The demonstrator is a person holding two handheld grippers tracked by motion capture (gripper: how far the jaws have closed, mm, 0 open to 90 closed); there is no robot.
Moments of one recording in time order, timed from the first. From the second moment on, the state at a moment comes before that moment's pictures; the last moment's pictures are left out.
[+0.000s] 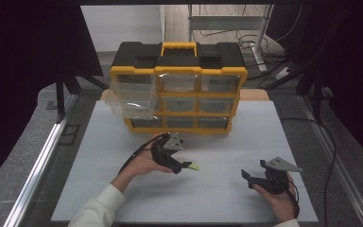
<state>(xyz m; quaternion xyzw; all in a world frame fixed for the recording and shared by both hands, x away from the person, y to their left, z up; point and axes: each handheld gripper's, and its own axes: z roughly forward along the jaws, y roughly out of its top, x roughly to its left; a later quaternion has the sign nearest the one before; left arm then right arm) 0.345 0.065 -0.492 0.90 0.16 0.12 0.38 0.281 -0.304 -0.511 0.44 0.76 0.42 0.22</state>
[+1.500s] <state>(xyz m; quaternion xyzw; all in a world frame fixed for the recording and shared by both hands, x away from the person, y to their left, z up) 0.354 0.031 -0.527 0.93 0.14 0.04 0.33 0.281 -0.305 -0.511 0.45 0.76 0.42 0.22</state>
